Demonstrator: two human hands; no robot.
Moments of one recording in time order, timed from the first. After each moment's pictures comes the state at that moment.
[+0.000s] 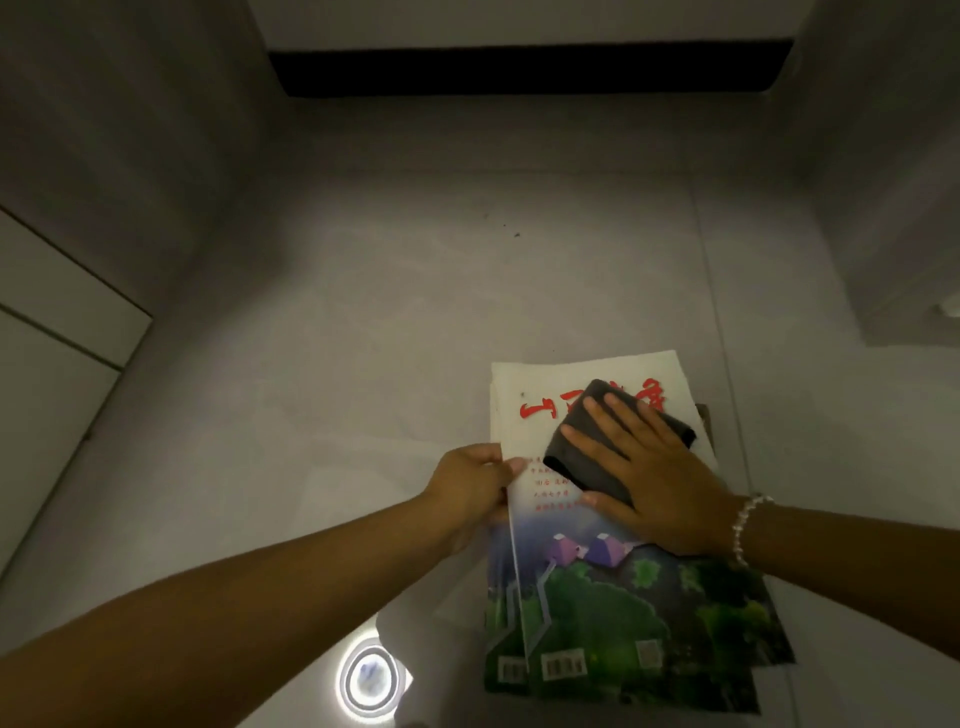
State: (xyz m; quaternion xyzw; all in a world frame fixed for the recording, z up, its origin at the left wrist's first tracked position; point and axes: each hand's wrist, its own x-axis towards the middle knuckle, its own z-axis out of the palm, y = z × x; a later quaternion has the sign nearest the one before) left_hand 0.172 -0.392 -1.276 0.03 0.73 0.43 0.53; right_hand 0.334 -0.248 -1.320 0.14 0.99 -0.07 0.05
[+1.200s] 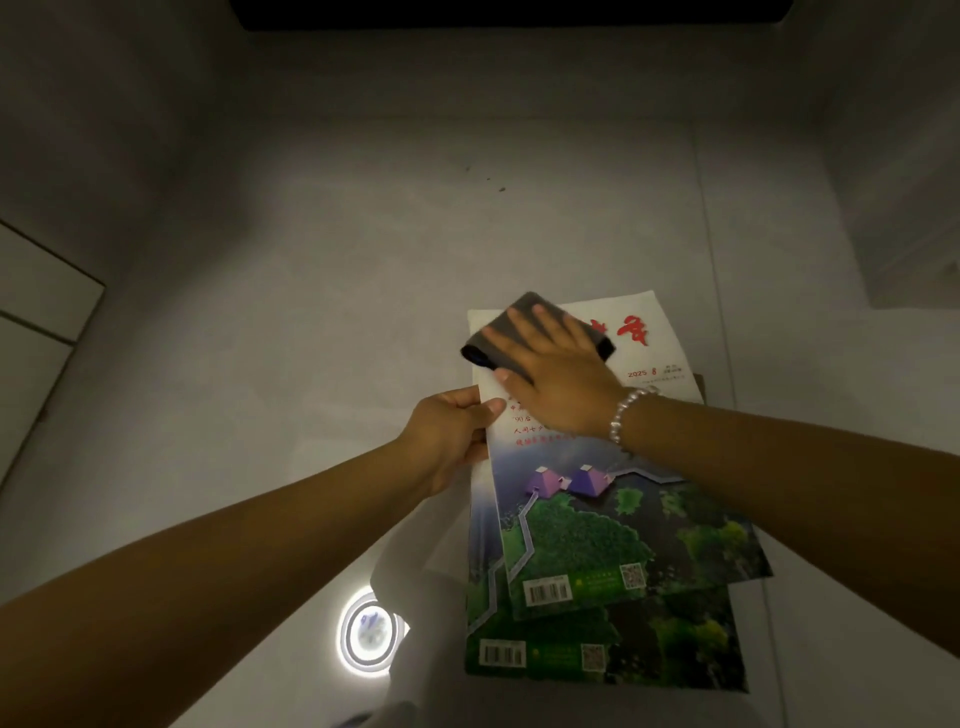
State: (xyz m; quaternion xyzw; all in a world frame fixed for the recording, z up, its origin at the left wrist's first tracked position) left_hand 0.150 -0.369 -1.288 0.01 0.66 0.51 0.55; right_hand 0.231 -0.237 -1.309 0.20 0.97 -0.13 0.07
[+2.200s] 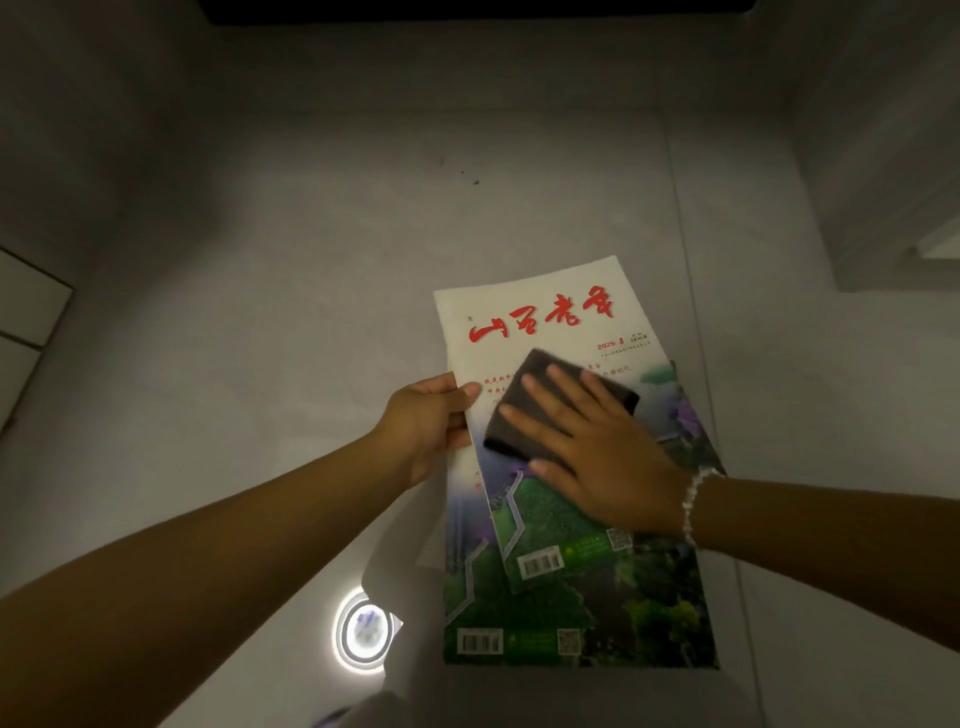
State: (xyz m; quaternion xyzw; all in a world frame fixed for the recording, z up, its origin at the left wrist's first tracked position) left_hand 0.152 -0.365 -1.289 -0.01 0.66 0.52 0.54; right_hand 0.329 -0.259 -1.328 0.11 0.99 -0.06 0.01
